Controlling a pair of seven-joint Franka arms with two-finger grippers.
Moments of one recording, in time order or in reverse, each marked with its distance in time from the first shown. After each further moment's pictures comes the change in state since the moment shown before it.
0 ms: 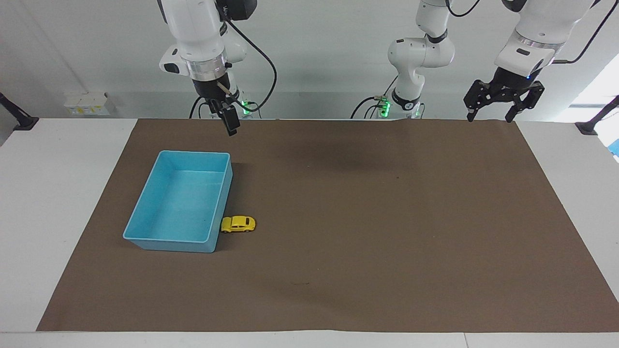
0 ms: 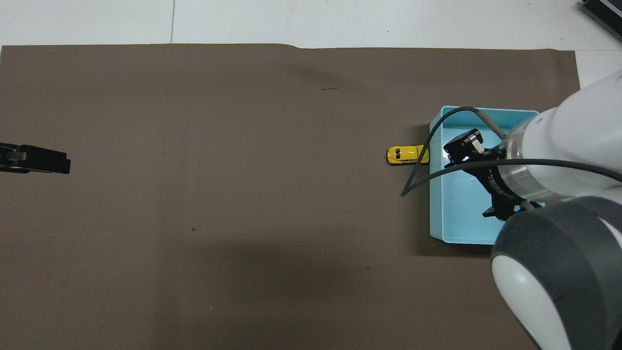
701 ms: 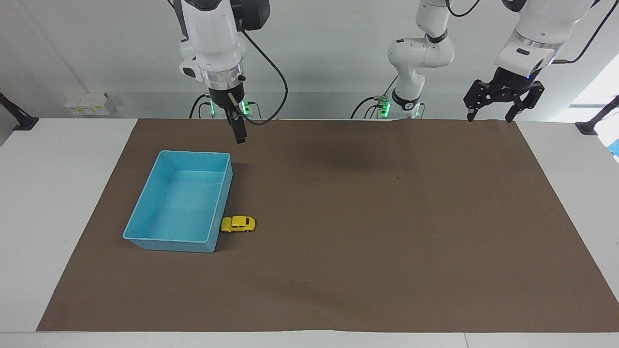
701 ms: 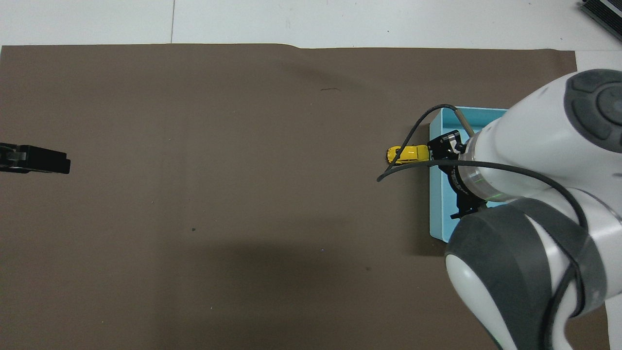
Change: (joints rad) left arm 0.000 0.000 0.000 0.000 0.000 0.000 0.000; right arm 0.055 0.035 0.000 -0.052 -0.023 0.068 0.302
